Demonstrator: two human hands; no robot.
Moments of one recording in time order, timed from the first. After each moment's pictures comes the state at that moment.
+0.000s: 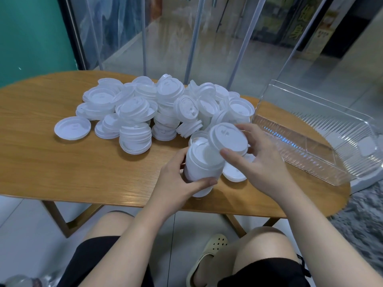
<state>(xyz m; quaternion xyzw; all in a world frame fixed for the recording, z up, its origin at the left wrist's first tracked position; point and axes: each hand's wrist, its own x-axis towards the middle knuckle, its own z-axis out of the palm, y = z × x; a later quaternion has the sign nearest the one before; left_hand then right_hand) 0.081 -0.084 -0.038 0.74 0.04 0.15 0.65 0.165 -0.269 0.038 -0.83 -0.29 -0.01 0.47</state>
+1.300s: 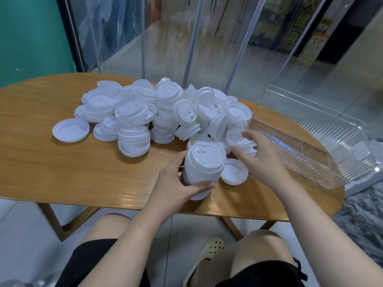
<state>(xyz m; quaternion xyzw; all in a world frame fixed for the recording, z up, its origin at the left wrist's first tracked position) 0.083 -0.083 -0.042 0.75 0.03 0.15 0.65 0.215 -0.287 0.015 -0.92 -0.21 -0.06 0.33</state>
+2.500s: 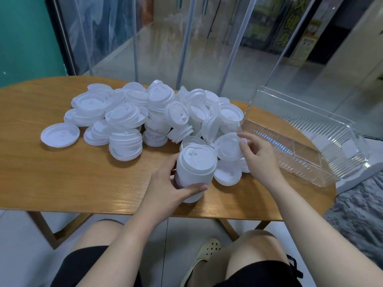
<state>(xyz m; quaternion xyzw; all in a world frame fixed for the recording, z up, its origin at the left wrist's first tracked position) 0.081 -0.084 -0.035 0.75 0.02 0.15 0.65 0.238 -0.301 -0.005 -0.86 -0.18 -0.10 0.46</state>
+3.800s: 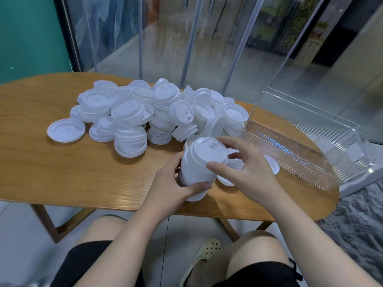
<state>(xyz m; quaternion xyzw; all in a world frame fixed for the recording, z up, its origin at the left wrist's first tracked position) 0.083 -0.084 -0.038 0.73 0.03 0.14 0.67 0.161 -0.264 0.035 -0.85 -0.30 -0.01 0.44</state>
